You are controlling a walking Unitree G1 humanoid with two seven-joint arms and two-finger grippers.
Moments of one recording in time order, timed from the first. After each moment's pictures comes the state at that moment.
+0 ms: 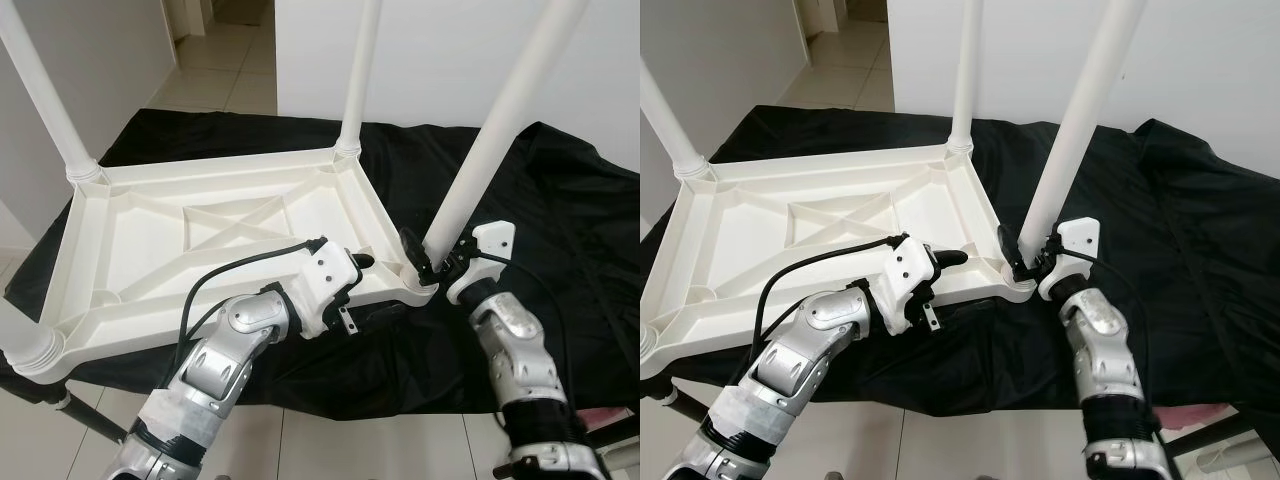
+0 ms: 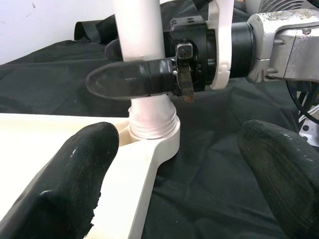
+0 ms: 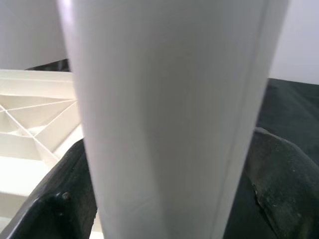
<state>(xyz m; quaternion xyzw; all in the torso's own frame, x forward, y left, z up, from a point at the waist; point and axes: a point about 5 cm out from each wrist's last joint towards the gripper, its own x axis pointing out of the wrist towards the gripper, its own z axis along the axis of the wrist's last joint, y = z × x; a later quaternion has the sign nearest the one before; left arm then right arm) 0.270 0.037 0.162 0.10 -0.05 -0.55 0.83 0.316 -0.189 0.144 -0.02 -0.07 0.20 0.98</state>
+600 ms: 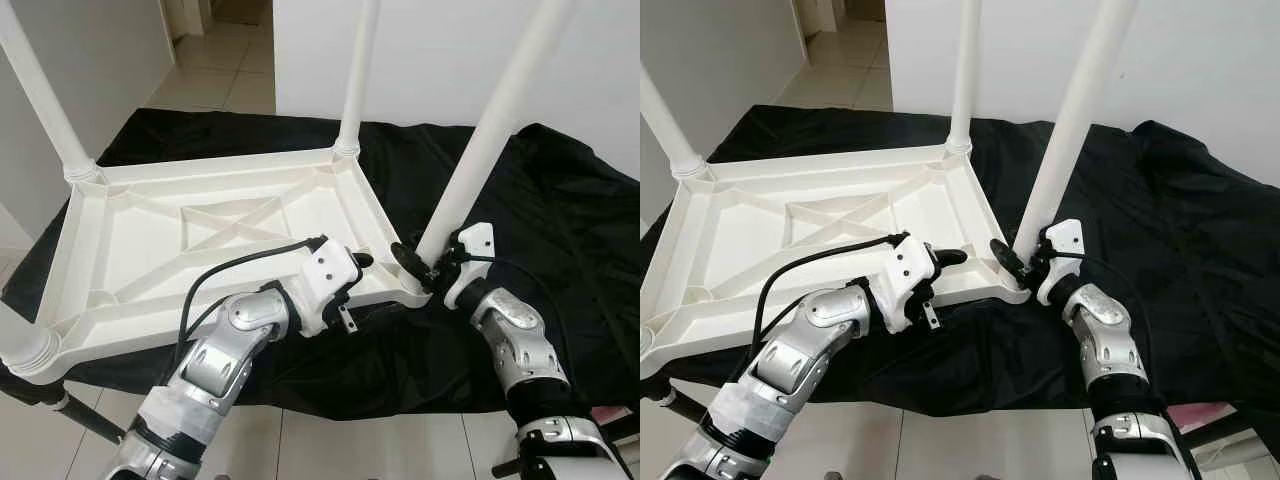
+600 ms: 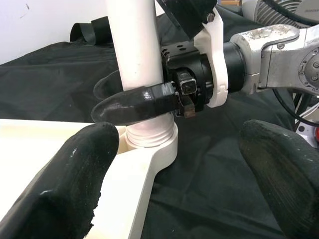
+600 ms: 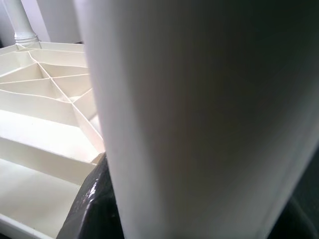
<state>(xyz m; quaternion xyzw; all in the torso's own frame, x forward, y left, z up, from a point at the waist) 0.271 0.033 0.165 0.09 -0.05 -0.55 0.83 0.324 -0.190 0.130 -0.02 -0.03 0.29 0.95</state>
